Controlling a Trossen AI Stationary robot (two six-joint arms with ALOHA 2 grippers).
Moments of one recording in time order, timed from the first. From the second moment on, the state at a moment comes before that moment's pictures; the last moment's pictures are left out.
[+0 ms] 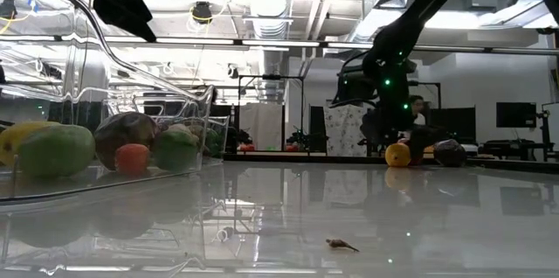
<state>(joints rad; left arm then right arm) -0.18 0.87 0.84 -0.80 -0.40 -0.41 -0.61 1.87 1.10 -0.74 0.63 -1.00</state>
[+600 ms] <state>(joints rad) -0.18 0.87 0.84 -0.80 -0.41 -0.43 -0.26 1.86 1.22 -0.90 0.62 -0.81</state>
